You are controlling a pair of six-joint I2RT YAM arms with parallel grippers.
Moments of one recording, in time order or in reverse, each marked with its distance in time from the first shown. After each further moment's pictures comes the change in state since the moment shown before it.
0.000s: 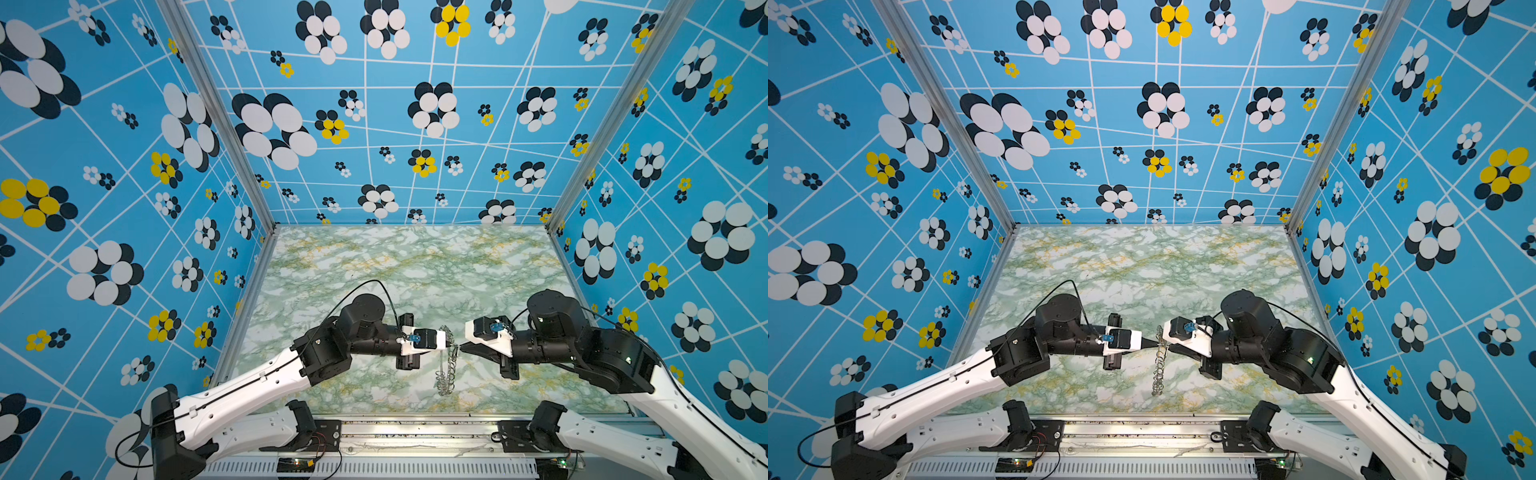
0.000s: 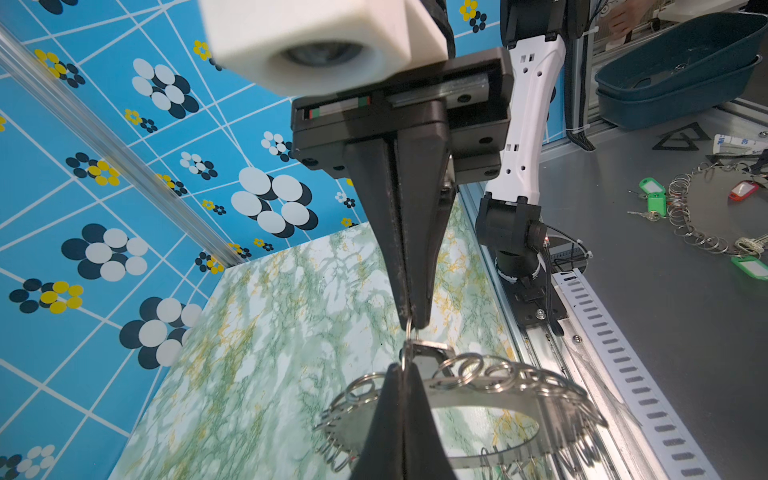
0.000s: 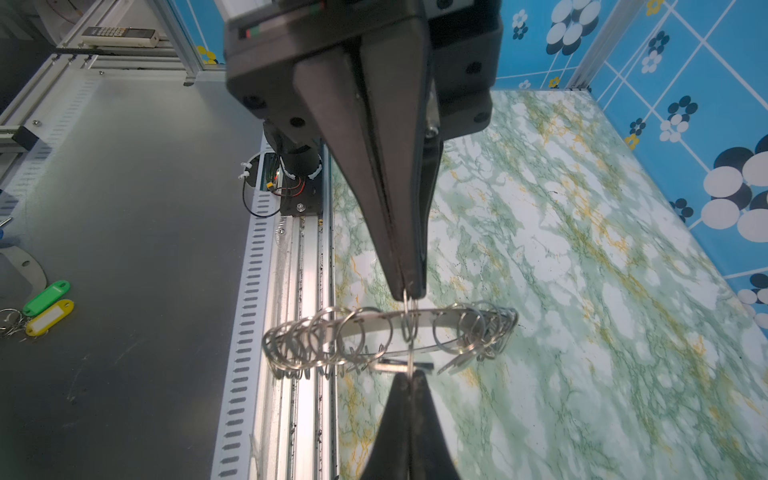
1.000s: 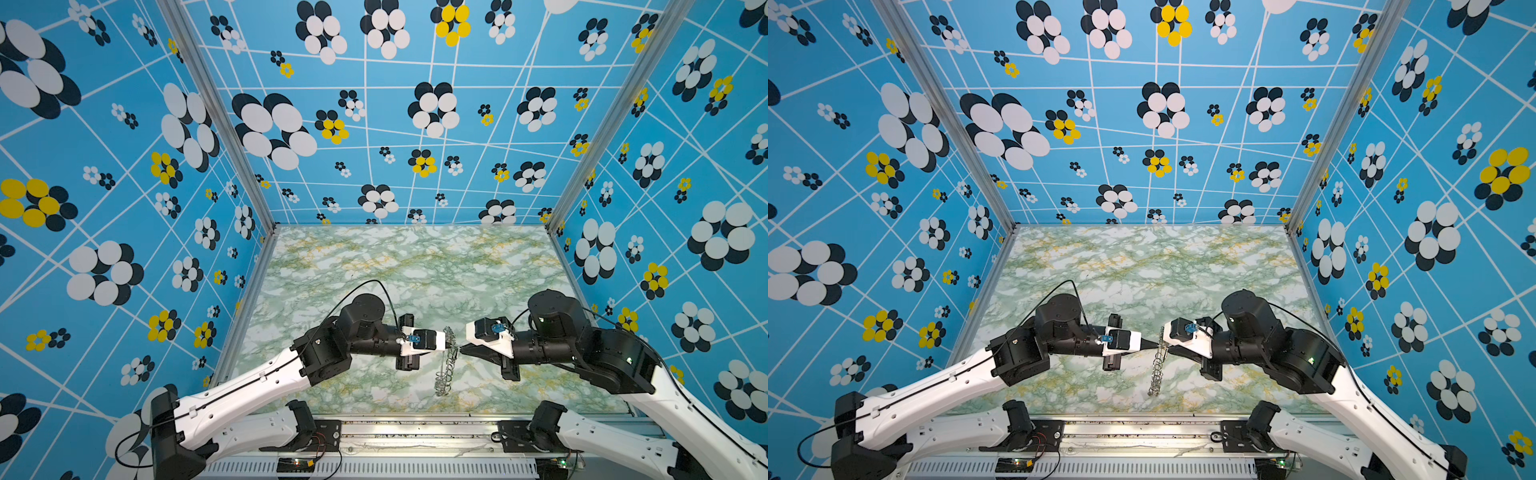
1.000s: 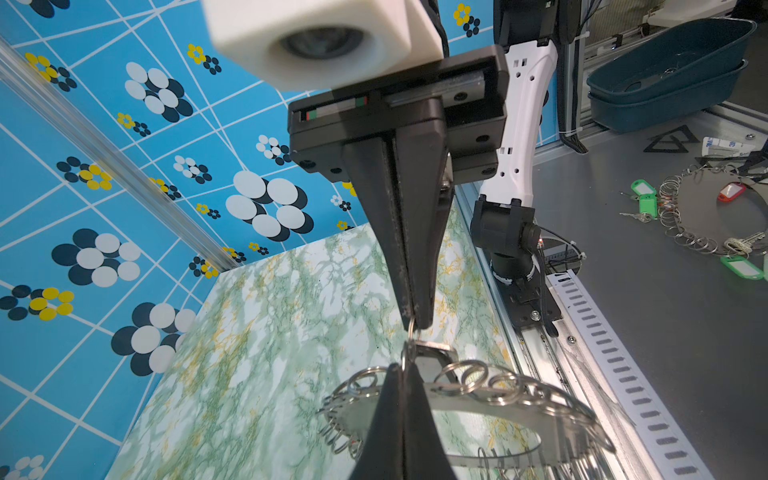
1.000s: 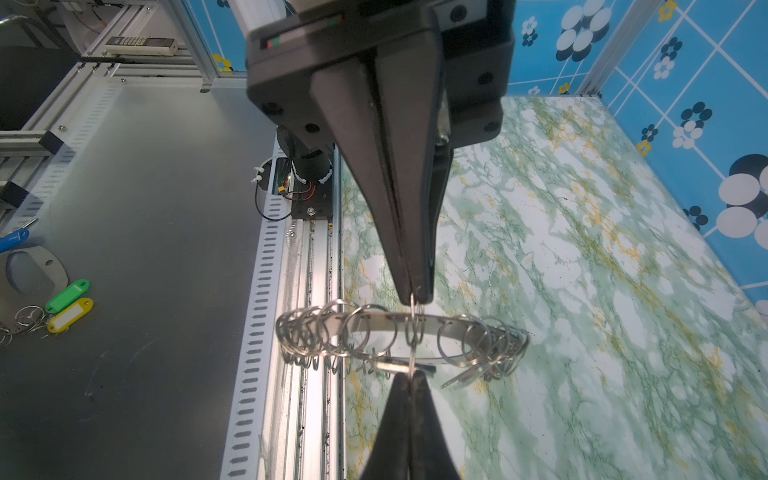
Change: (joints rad) left arm 0.000 0.000 0.000 0.000 0.018 0.000; right arm -0.002 -0.002 0.000 0.000 -0.031 0.000
